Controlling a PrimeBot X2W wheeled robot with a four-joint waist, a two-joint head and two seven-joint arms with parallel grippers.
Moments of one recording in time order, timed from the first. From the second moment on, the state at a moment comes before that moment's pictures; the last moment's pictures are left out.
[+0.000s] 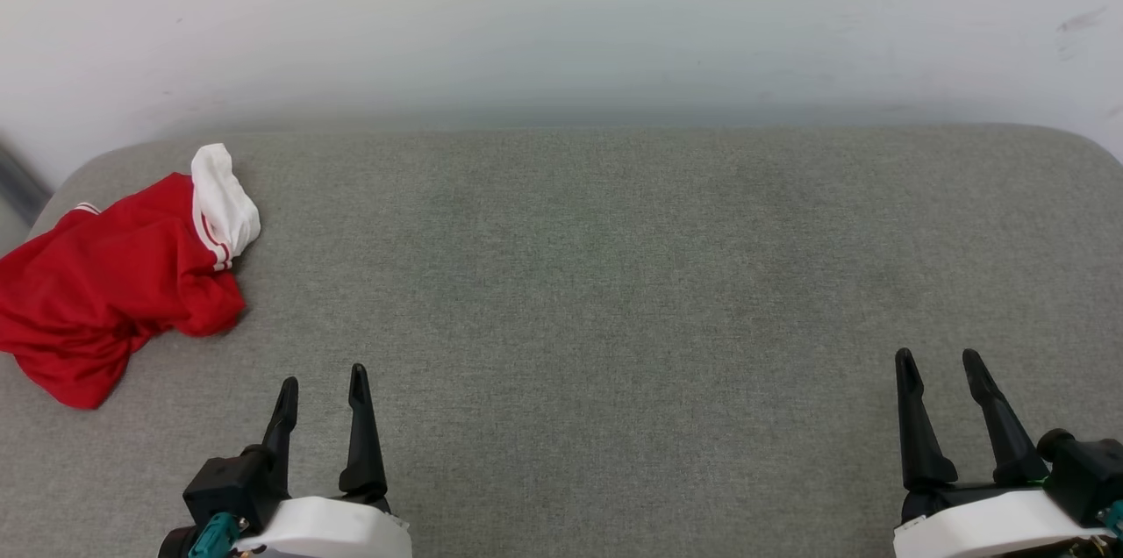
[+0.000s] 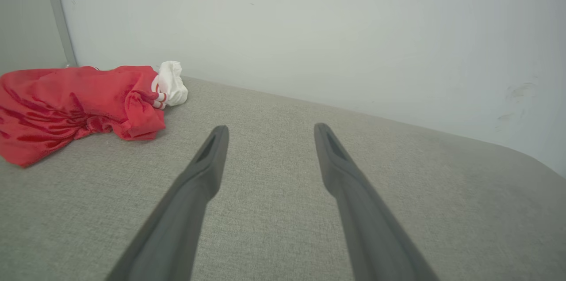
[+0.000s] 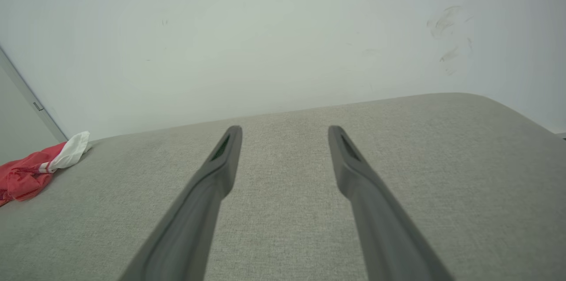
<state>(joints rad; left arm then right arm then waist) 0.05 0.06 -0.07 0.05 -0.31 0.08 -0.20 0.06 -0.05 -0.05 0.05 0.24 0.13 -0.20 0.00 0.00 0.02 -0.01</state>
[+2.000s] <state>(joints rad) 0.07 0.05 -0.03 0.07 -0.18 0.07 -0.26 0.10 -0.05 -0.01 0.02 0.14 0.13 -0.26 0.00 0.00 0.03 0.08</state>
